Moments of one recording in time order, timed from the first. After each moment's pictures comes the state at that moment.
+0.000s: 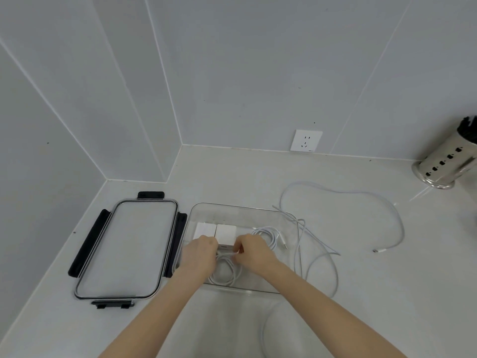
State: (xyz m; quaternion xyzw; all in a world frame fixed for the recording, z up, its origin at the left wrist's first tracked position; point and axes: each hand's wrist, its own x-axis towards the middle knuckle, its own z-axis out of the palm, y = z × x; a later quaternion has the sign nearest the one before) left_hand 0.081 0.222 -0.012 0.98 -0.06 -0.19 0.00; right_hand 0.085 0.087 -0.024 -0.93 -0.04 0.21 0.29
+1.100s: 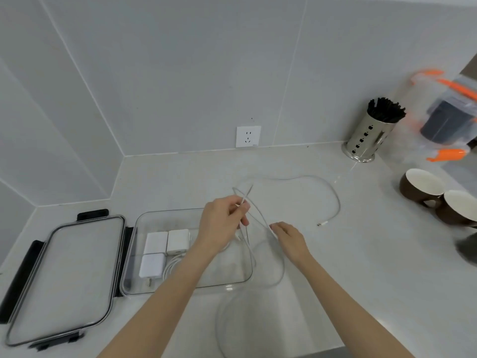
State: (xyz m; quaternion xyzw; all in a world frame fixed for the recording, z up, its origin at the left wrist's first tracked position) left_hand 0.084 0.100 0.064 0.85 -0.14 -0.08 0.51; right_hand 0.036 -0.071 -0.014 -0.83 0.25 0.06 0.49
